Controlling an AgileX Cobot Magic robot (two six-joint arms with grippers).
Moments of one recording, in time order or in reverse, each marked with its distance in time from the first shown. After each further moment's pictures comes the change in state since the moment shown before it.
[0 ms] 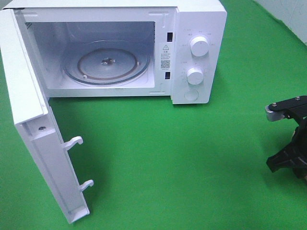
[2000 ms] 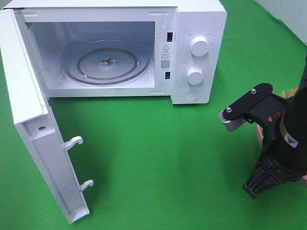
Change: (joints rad) left arm 0.000 0.000 0.000 0.000 0.000 0.001; right arm 0.596 -0.250 -0.028 -0.145 0.360 0.240
